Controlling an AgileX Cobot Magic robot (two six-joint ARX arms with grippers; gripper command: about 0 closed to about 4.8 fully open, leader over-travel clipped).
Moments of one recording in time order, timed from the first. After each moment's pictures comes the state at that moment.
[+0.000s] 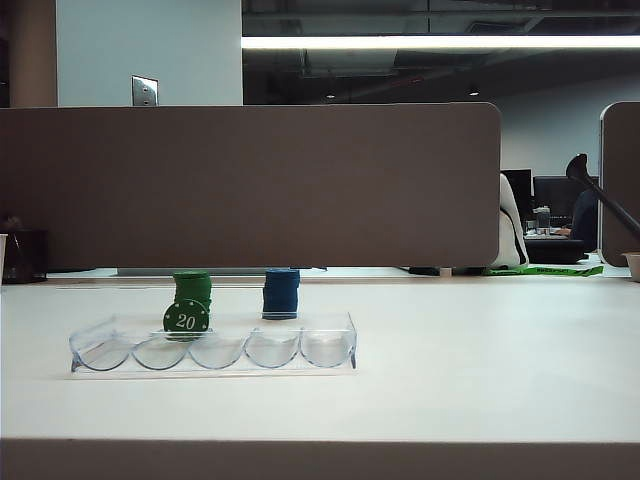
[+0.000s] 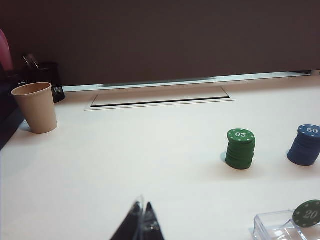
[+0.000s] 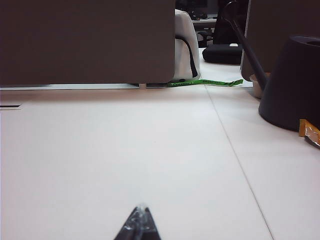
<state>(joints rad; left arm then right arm) -0.08 0.00 0.00 0.03 -0.02 0.09 -0.04 0.00 0.01 0.02 -0.05 0.03</state>
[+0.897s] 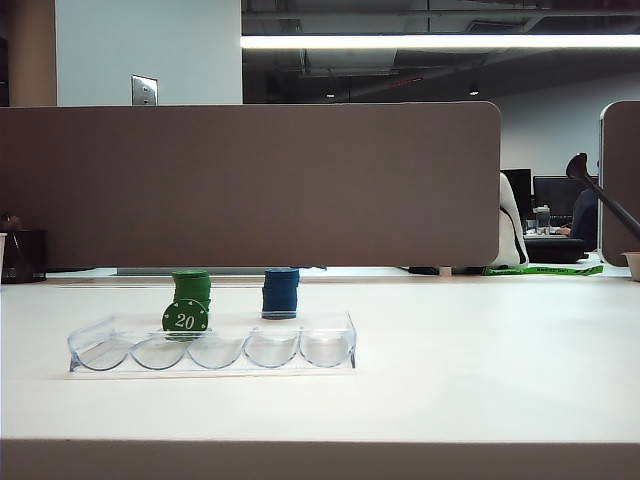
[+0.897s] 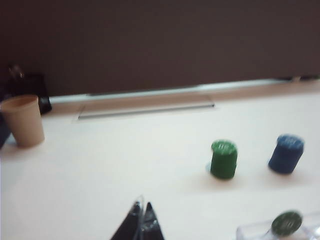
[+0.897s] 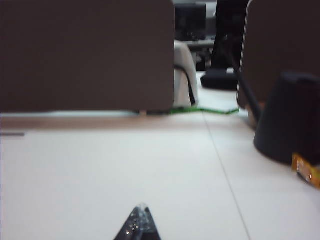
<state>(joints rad) -0.08 0.01 0.09 -0.03 0.03 0.09 -0.04 0.00 0.13 -0.02 -0.05 0.02</state>
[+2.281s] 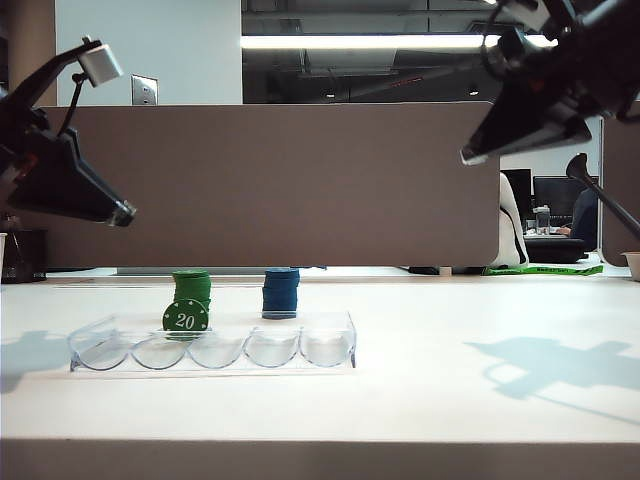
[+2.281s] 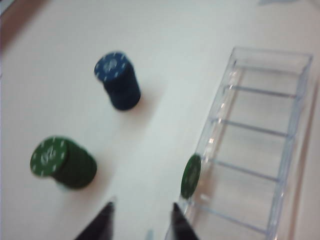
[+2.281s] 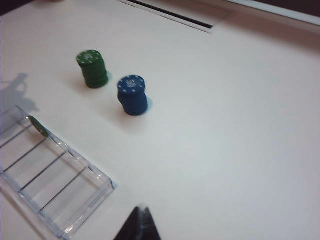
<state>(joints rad) -0.08 1.31 0.74 -0.15 0.69 0.93 0.35 1.12 0.65 0.06 -0.33 -0.10</state>
